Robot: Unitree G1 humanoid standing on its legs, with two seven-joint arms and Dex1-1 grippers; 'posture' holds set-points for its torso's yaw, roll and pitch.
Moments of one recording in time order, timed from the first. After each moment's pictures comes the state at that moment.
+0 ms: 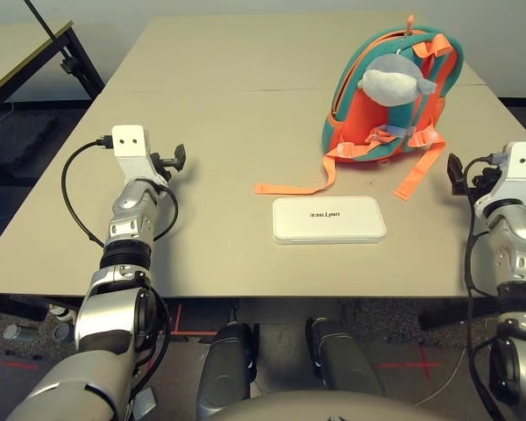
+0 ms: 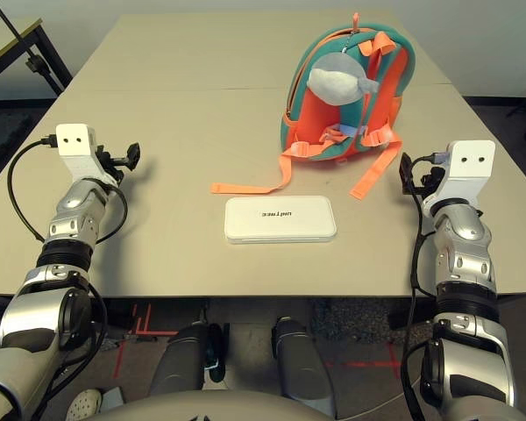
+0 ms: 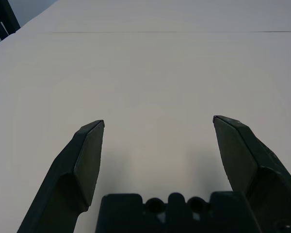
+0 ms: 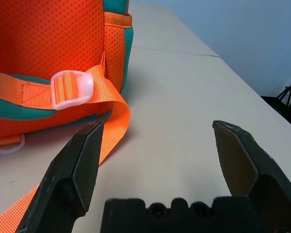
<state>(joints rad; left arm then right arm) -0.69 0.38 0.26 0.83 -0.20 -0.03 -0.20 -0.40 -0.52 -0.36 0.50 0.18 -0.04 0.24</state>
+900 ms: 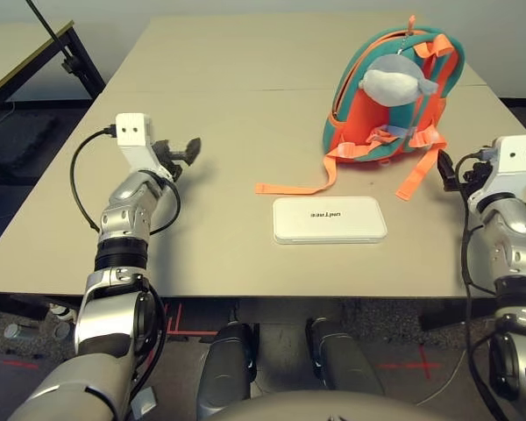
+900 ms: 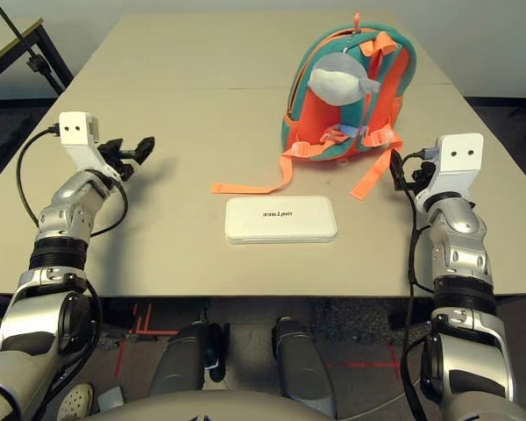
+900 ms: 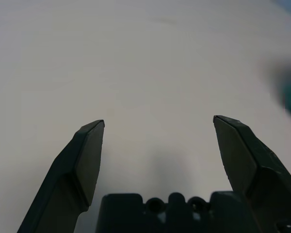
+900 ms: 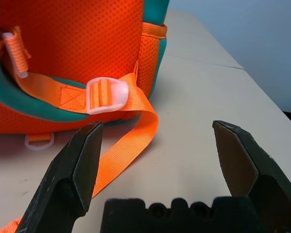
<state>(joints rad) -0.64 0.39 0.22 0.43 -0.44 0.58 -0.52 -0.41 -0.54 -0.29 0.48 0.17 -0.03 0.32</state>
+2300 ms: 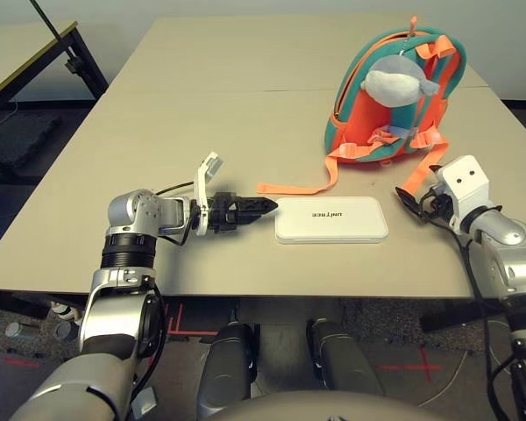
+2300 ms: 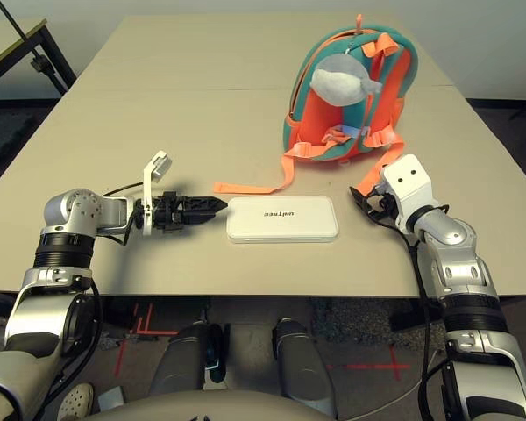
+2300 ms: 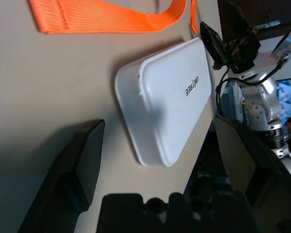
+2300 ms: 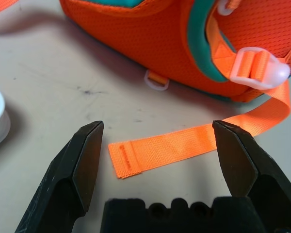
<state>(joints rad) -0.69 0.33 0.14 0.45 -0.69 1.42 -0.72 -0.28 -0.61 -0.12 0.35 0.03 -0.02 0.56</state>
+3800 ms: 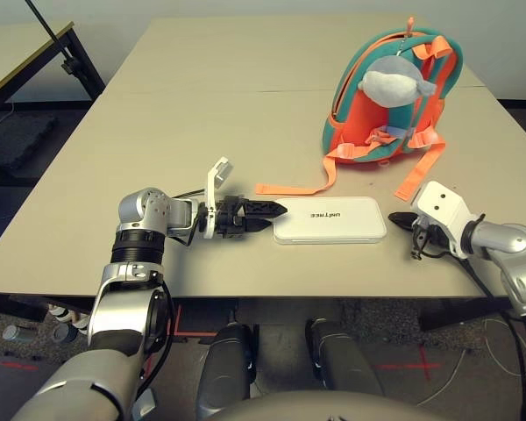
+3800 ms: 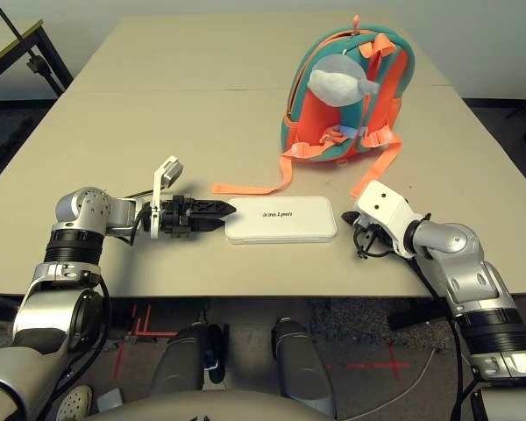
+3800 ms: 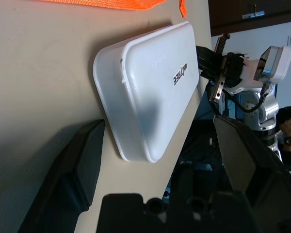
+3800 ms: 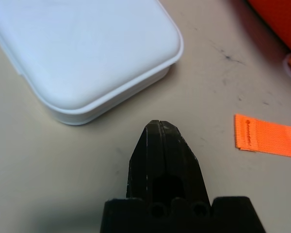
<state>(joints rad) -0.70 0.32 0.14 0.47 -0.70 1.49 -0.74 -0.18 -0.75 0.00 0.08 0.02 0.17 0.93</state>
